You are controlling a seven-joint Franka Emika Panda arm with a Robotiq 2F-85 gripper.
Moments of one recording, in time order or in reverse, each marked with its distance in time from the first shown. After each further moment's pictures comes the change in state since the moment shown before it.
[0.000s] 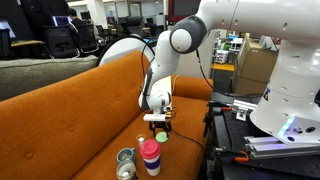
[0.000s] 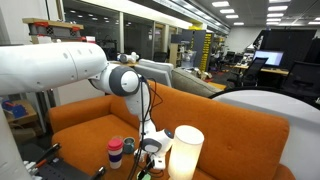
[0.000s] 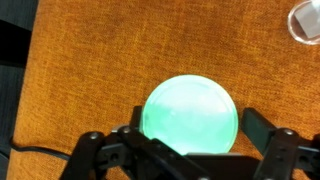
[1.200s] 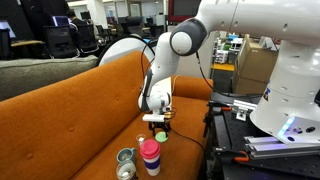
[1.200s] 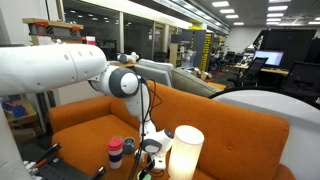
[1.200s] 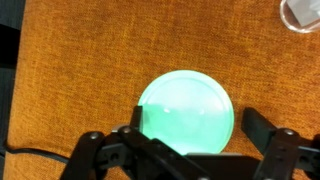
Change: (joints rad) arm 0.006 0.020 -0.007 0.030 0.000 0.011 0.046
